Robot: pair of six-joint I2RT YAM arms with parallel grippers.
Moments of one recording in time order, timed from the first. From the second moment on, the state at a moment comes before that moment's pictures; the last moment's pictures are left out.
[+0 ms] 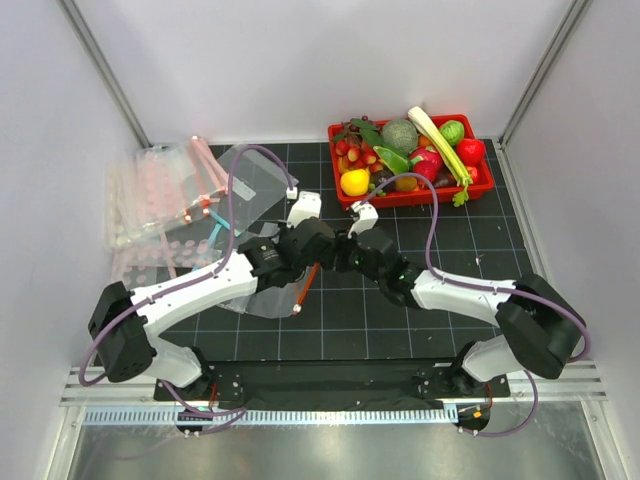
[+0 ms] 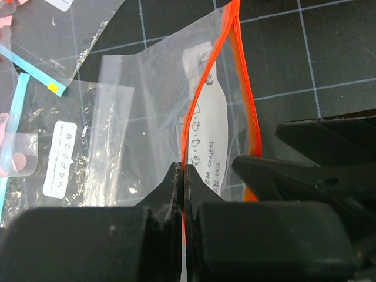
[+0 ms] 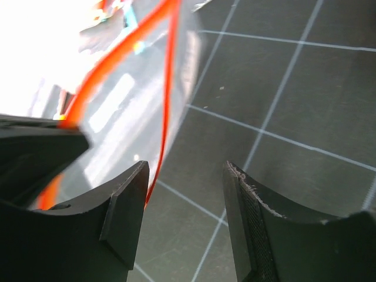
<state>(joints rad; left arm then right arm) -0.97 1.42 1.16 -0.59 -0.69 -0.52 0.83 1.42 0.69 0.38 0.14 0.58</state>
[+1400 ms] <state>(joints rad) -0.95 1.58 1.18 -0.59 -0.64 -0.58 0.91 1.39 0.69 0.35 0.23 0.65</state>
